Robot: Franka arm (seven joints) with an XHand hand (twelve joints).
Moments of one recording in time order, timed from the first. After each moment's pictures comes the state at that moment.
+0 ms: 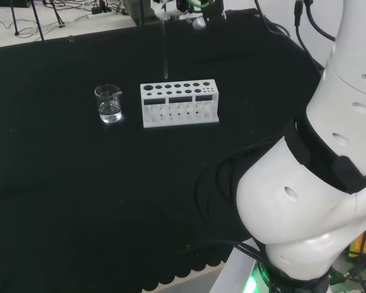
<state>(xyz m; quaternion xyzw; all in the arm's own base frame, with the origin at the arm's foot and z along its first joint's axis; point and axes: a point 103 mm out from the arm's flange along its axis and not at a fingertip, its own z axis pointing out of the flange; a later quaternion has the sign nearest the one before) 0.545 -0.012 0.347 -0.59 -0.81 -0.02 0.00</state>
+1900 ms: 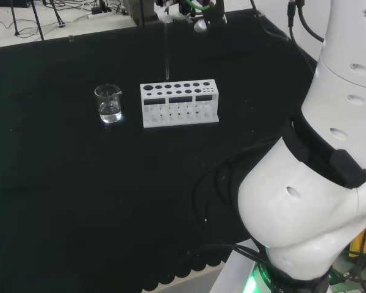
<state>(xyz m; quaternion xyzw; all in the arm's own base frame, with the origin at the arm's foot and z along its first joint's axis) 0.557 -0.021 0.328 -0.60 -0.80 -0.02 0.02</state>
